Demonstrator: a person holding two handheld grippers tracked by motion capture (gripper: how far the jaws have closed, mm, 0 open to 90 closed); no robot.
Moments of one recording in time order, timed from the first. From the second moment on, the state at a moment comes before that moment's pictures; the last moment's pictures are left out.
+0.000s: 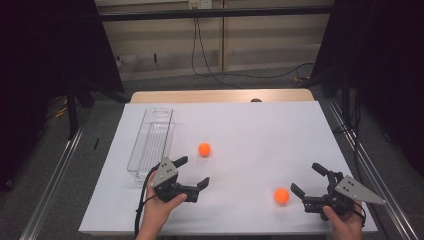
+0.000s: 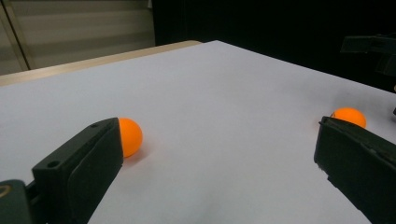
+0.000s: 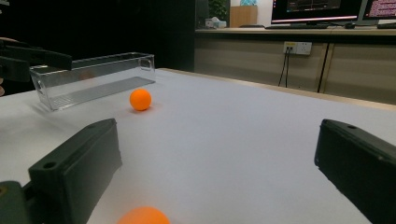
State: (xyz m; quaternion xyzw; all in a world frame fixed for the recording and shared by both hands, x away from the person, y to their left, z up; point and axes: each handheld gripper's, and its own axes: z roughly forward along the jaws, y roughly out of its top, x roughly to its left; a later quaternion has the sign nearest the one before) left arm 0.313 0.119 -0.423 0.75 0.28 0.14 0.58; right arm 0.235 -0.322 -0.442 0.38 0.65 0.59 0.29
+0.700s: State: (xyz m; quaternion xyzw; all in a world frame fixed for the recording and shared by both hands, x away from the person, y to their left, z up) left arm 0.315 0.102 -0.422 0.76 0.27 0.13 0.58; right arm 0.235 -0.323 -0.442 0.37 0.65 0.59 0.29
